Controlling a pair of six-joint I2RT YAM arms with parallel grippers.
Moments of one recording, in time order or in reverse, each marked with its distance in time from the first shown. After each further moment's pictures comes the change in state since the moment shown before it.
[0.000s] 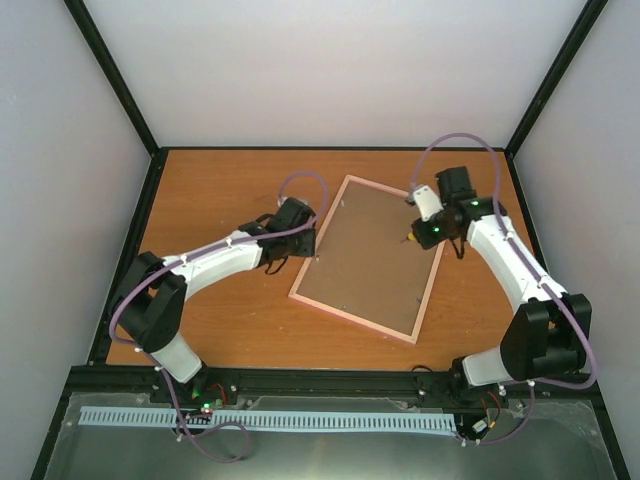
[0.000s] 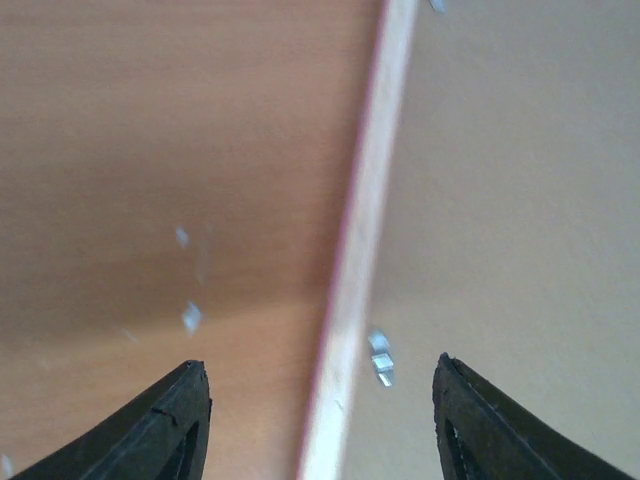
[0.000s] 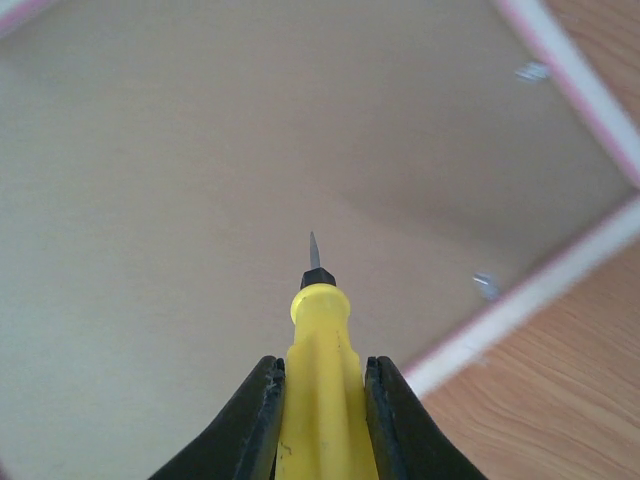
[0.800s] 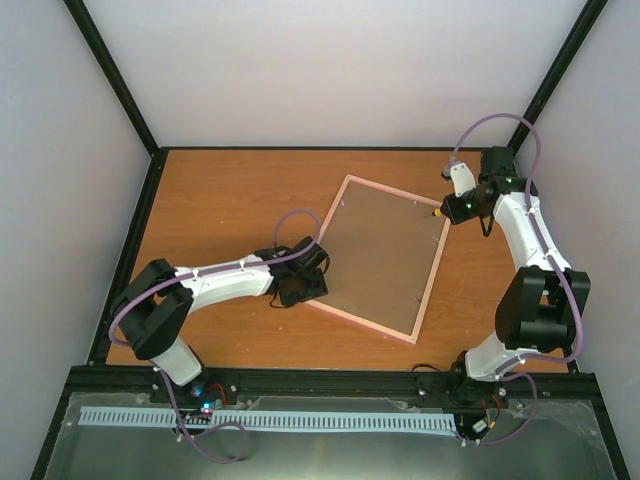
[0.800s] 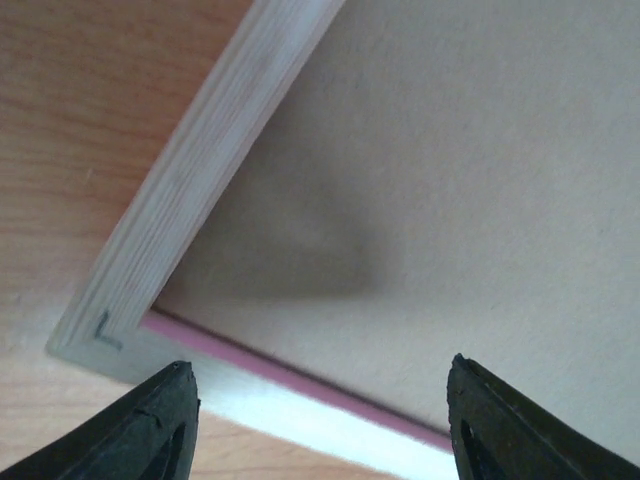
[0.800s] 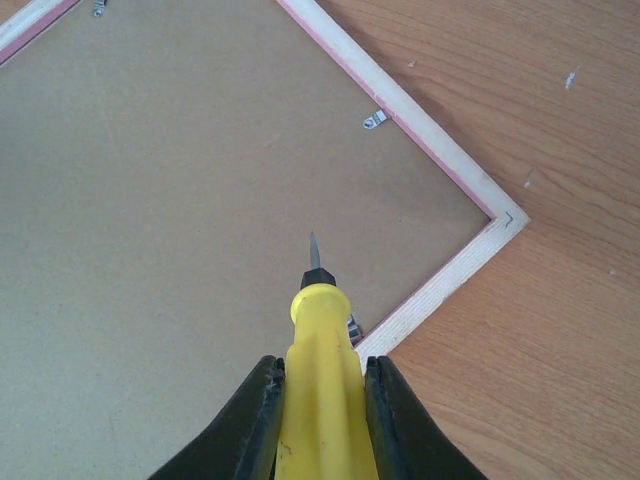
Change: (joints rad) left arm -0.209 -0.025 -0.141 -0.193 0.159 -0.650; right arm -0.319 0.169 0.177 0.028 -0.157 -0.121
